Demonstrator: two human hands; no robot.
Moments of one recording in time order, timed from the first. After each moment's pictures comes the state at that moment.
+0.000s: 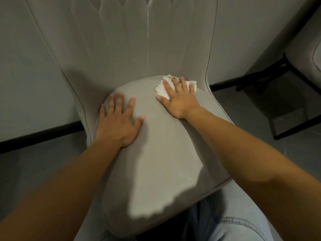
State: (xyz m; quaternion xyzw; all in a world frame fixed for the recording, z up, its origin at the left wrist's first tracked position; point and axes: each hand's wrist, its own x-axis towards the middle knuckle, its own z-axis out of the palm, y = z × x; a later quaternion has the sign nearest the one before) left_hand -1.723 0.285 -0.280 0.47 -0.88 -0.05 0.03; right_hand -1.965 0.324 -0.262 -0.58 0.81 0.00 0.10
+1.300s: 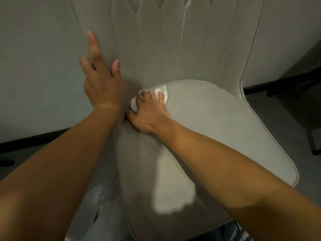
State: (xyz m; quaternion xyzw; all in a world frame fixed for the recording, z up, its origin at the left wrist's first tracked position) left_hand -1.699 0.196 -0.204 0.57 -0.68 0.02 0.46; right_hand -1.798 0.260 -0.265 -0.68 0.72 -0.10 0.10
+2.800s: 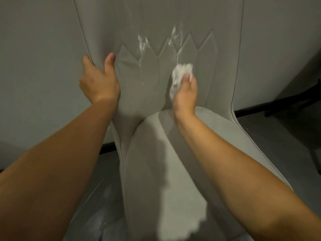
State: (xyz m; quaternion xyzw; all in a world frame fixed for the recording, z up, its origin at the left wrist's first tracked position) left_hand -1.708 0.149 -0.118 0.64 -0.56 -0.04 0.53; right_hand -1.869 0.240 -0.159 -0.22 0.56 -0.76 0.24
